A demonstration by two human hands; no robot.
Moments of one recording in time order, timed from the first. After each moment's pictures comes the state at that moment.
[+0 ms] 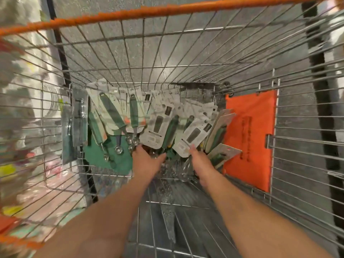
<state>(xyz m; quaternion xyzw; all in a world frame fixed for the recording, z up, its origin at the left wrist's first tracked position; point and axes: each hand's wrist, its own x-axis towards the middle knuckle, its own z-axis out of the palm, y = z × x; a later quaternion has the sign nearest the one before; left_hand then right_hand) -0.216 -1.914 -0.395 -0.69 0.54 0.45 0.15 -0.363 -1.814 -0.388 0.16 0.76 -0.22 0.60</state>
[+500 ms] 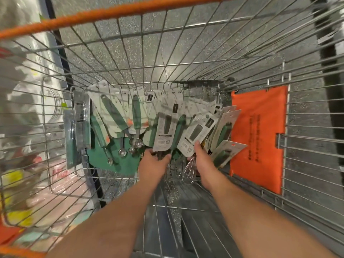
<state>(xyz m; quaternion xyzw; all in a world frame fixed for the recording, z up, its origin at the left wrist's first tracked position) -0.226 -1.912 -0.385 -0.68 0.54 0.47 0.17 -0.360 -1.823 -0.393 0.17 0.73 -0.31 0.59</state>
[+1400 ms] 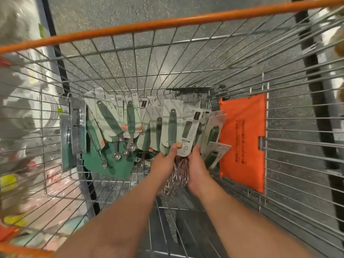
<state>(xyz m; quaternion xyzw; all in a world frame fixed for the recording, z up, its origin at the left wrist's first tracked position) -0.281 -1.897 -0.360 -0.66 0.41 0.61 0.13 -0.356 -1.830 -0.352 0.29 0.62 -0.42 0.59</state>
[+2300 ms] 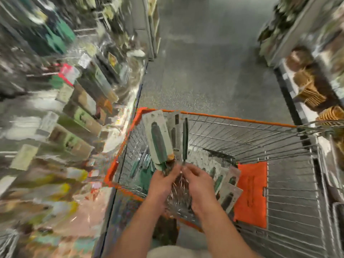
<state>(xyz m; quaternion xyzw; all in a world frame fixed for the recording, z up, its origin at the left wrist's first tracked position) -0.153 -1.906 -0.107 -0.60 0.36 0.67 -0.24 -0.254 -1.865 -0.094 -0.06 0.69 -0.47 0.54</state>
